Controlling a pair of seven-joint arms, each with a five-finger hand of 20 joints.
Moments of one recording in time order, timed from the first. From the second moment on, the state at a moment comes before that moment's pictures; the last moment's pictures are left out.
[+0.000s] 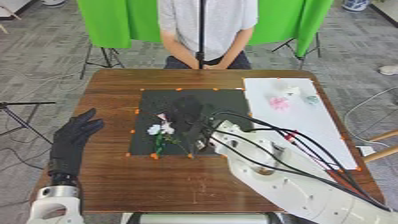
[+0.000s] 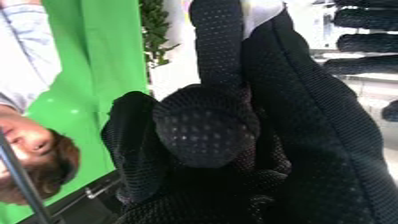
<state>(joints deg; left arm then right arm) 124.8 -70.7 -99.7 -117.4 61.1 8.8 13.9 -61.6 -59.7 31.7 -98.2 -137.5 7.8 1.2</state>
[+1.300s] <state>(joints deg) 123.8 -70.7 -99.6 -117.0 61.1 8.2 13.9 -62.2 -62.6 33.0 -92.5 -140.8 6.4 1.3</state>
